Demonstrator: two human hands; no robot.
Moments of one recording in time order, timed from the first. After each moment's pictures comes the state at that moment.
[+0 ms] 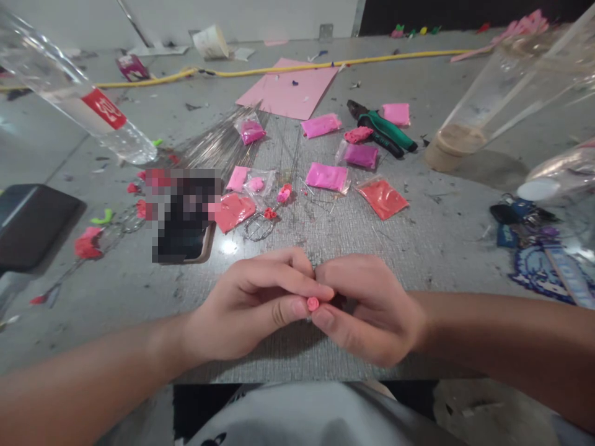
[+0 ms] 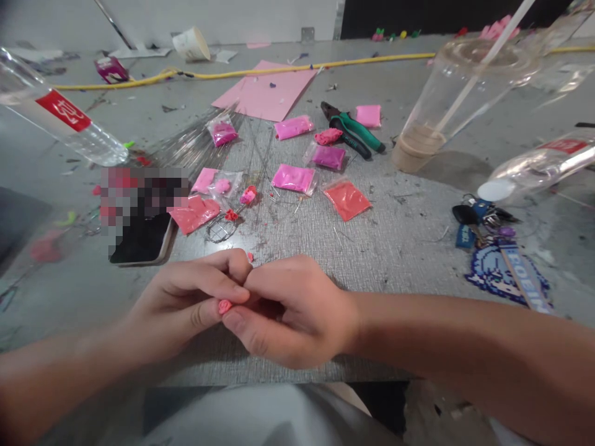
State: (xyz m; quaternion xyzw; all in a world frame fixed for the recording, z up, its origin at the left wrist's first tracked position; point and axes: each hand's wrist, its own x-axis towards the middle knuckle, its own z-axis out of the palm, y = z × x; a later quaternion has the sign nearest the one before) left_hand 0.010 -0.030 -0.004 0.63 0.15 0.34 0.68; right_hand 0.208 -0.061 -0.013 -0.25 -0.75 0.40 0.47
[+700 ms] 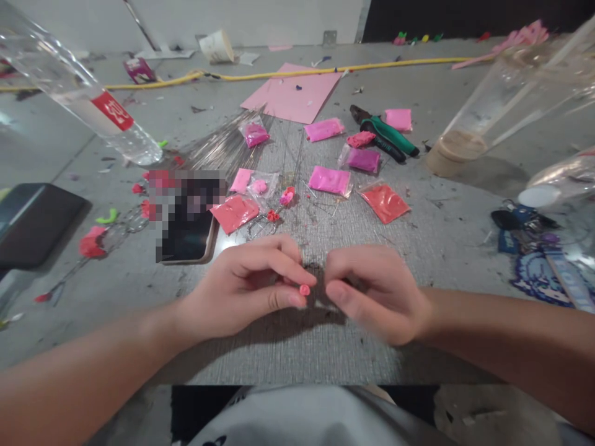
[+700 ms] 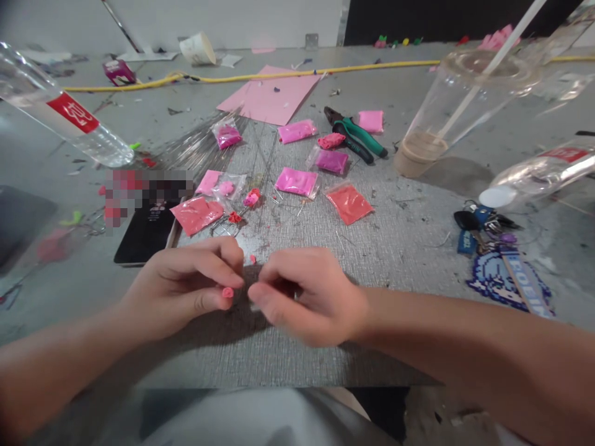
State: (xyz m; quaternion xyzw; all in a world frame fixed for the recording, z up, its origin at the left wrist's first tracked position) left_hand -0.004 -0.010 0.000 0.74 0.20 0.31 0.56; right_hand 0.223 -0.053 -0.013 -0.30 -0.74 0.39 0.45
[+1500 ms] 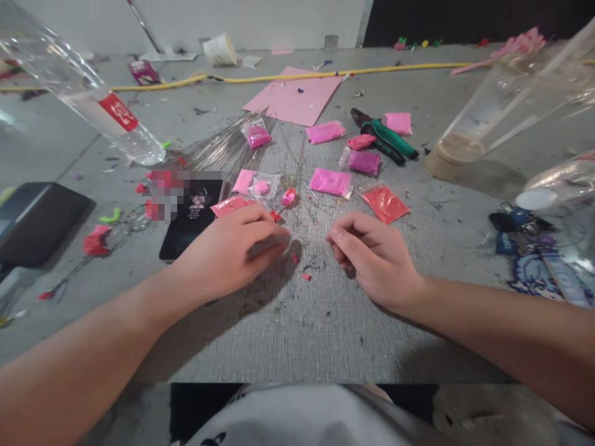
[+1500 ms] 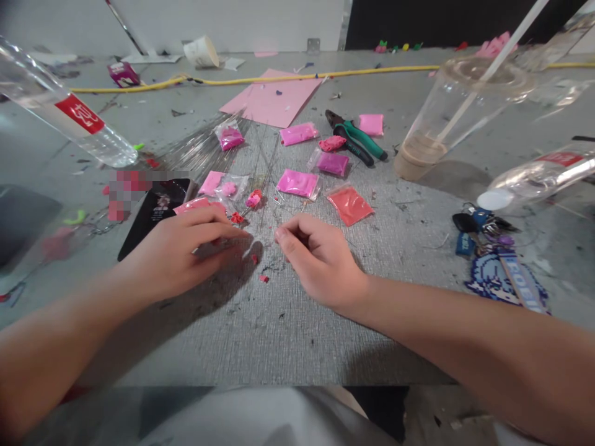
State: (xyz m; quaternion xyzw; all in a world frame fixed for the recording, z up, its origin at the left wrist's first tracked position) left_hand -0.021 0.027 0.000 0.93 0.30 0.17 0.14; right_hand 0.222 -0.037 -0.028 -0.46 -0.56 0.47 0.50
